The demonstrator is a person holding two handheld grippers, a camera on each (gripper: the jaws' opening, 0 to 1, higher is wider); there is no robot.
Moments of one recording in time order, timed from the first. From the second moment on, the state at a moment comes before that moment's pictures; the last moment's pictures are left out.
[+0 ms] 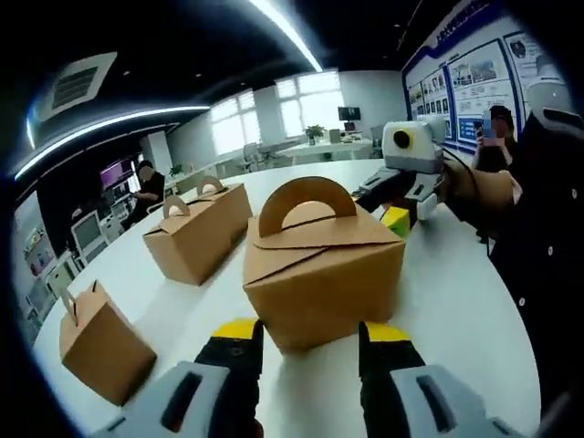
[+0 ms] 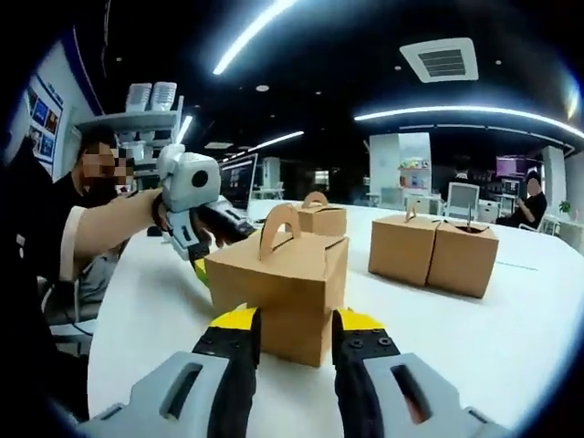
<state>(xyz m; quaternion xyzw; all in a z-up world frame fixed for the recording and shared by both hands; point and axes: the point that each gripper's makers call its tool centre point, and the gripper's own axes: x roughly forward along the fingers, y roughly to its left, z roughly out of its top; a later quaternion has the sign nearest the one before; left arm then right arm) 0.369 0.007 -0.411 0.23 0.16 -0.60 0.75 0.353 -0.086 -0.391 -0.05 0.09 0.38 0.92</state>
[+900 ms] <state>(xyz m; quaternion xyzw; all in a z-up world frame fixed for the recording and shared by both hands) 0.310 0.013 -0.407 0.22 0.14 -0.56 0.79 0.387 -0.099 -0.390 -0.06 0.11 0.40 0.91</state>
